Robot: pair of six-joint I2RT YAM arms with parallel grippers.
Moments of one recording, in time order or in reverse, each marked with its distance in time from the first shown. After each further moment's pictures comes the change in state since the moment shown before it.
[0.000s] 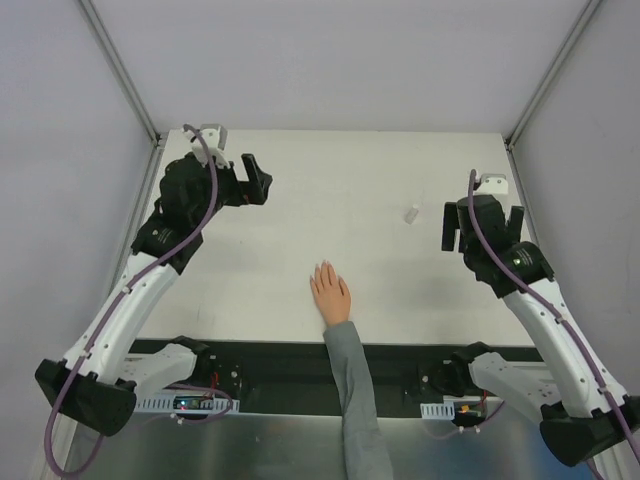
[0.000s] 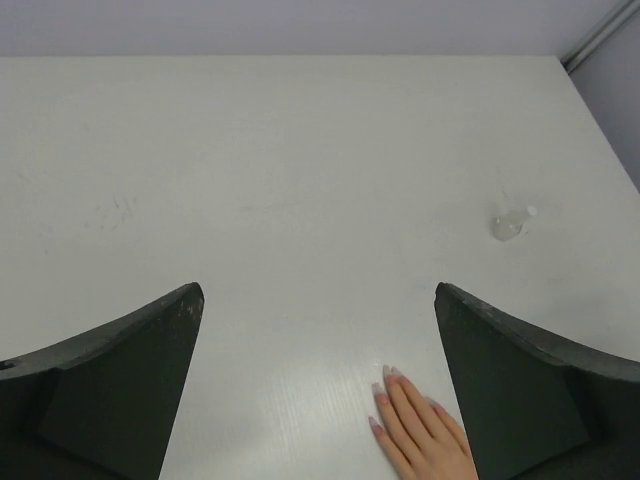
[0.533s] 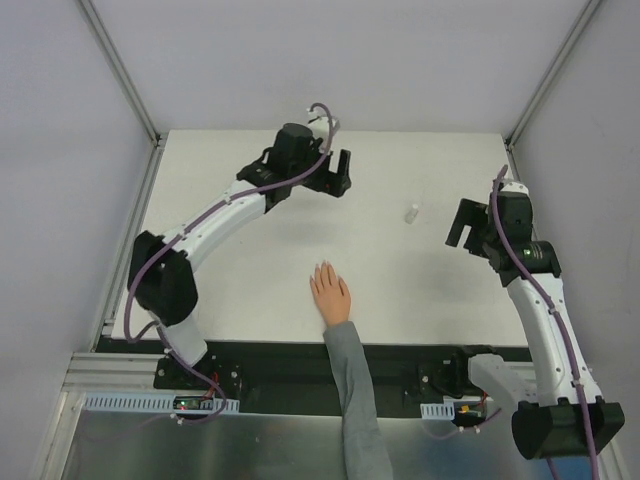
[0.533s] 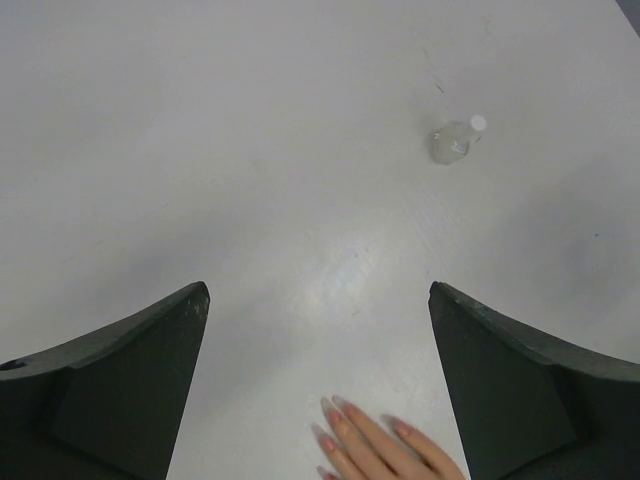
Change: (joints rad) left arm -0.210 0.624 0.363 -0.020 0.127 0.084; right arm -0.332 0.066 -0.063 0.075 -0.435 0.055
